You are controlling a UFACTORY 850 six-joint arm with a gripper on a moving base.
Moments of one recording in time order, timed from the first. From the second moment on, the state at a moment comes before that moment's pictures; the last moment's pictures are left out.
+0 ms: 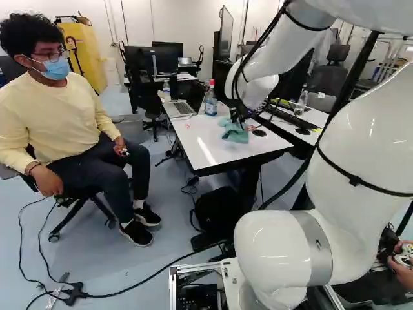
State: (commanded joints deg) arm -6.6 1.1 -44.5 0.0 -0.9 0.0
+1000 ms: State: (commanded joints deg) arm -2.8 -12.8 -59.4 0.0 -0.4 0.0
